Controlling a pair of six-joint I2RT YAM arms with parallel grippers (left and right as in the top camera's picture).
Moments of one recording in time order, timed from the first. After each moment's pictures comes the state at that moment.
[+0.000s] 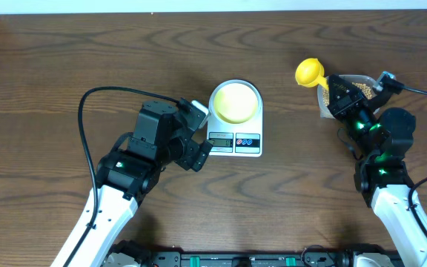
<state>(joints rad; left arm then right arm) -0.39 1.12 0.90 -0.63 0.21 0.17 0.00 1.19 0.54 0.52 -0.34 0.95</state>
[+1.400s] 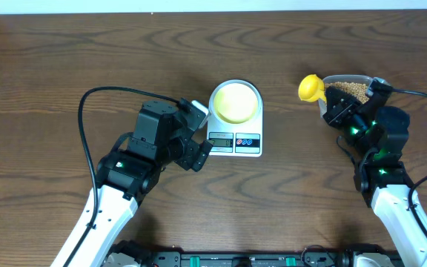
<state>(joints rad) -0.39 1.12 0.90 -0.63 0.21 0.17 0.00 1.19 0.54 0.34 -0.31 0.73</state>
